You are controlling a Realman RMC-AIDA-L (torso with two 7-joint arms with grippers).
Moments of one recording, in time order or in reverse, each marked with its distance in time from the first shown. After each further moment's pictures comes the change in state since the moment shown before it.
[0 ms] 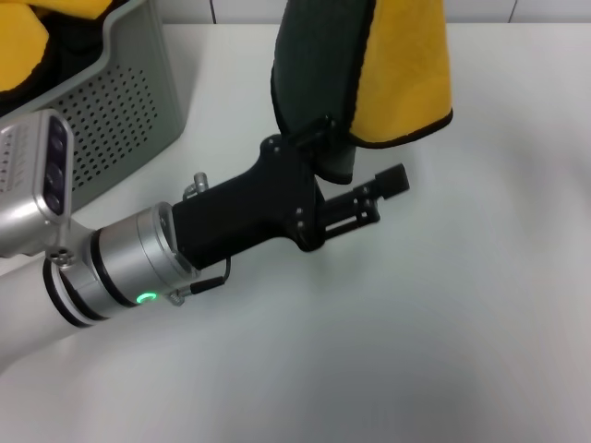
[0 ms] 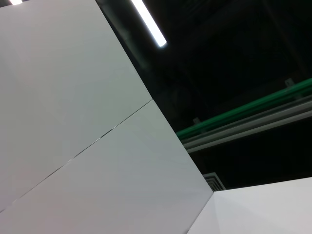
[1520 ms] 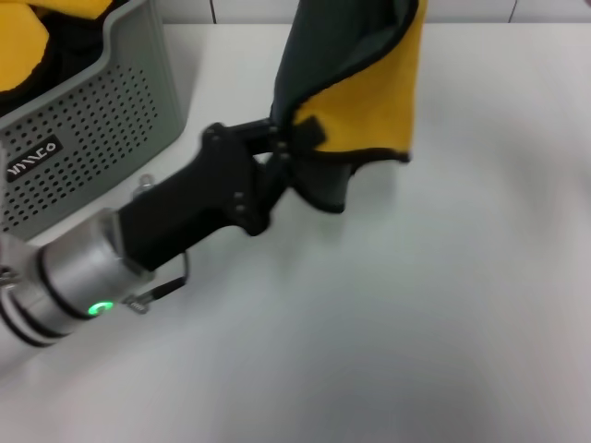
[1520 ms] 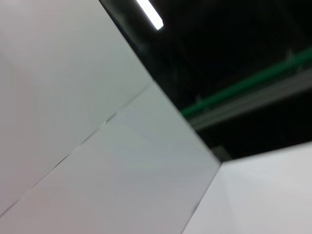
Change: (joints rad) left arm 0.086 0.008 -0.002 0.020 -0.094 0.070 -0.026; right arm -0.041 0.000 -0.043 0.011 -0.012 0.044 0.084
